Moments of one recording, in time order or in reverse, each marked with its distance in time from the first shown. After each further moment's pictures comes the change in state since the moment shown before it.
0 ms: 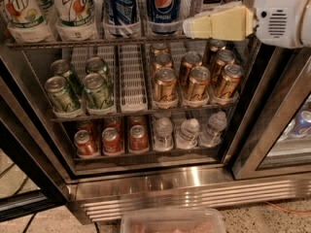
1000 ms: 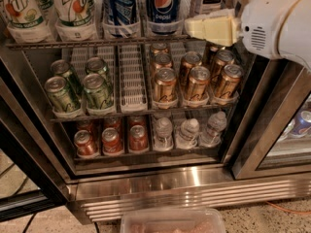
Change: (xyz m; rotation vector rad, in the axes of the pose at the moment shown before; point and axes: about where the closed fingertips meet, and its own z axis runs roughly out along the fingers) arm 0.006 -0.010 0.011 0.131 -0.061 -0.096
